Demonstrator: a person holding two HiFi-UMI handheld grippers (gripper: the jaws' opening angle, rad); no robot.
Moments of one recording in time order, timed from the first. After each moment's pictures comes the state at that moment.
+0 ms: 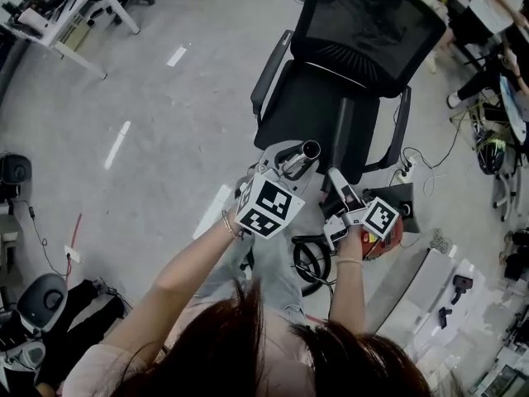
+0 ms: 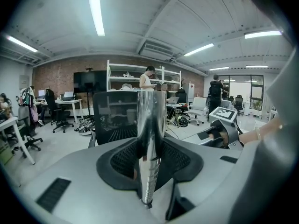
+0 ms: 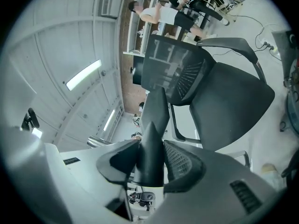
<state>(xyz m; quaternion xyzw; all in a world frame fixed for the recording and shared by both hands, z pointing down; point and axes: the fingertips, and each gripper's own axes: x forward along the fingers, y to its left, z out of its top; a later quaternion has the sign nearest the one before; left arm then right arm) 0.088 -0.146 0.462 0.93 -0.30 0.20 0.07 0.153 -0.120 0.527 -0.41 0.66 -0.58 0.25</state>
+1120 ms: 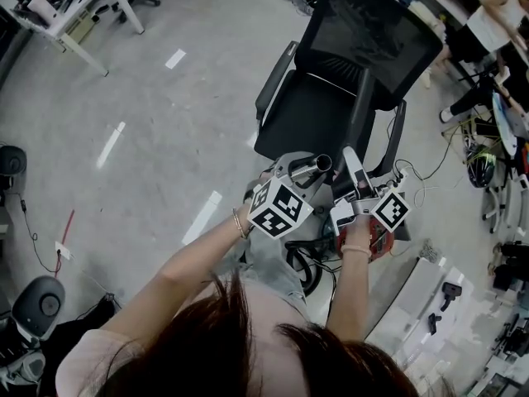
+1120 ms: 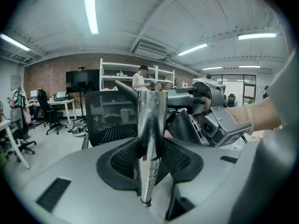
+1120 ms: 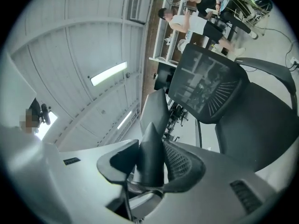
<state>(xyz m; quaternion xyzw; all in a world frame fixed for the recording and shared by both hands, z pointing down) 0.093 -0.118 0.463 0.94 -0.26 0.20 0.06 0.144 -0.155 0.423 -0.40 0.74 -0.46 0.28</state>
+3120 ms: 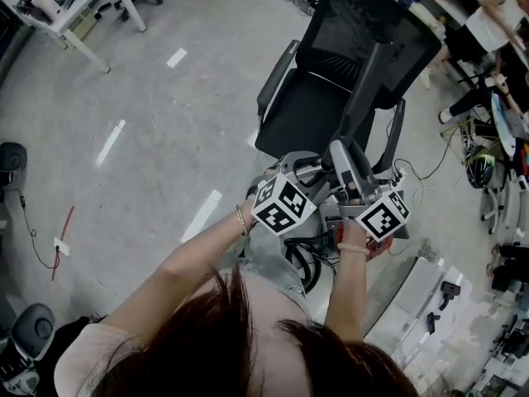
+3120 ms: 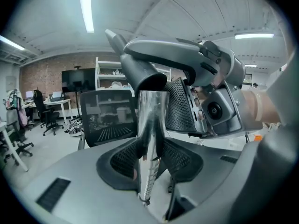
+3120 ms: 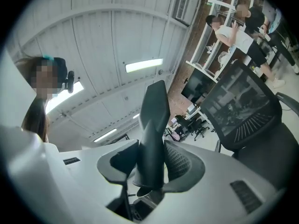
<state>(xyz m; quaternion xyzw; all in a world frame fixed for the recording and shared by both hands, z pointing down) 0.100 -0.098 0.462 0.94 -0.24 0.22 0.06 0.092 -0.132 0.339 -0.38 0.85 -0.28 0.24</state>
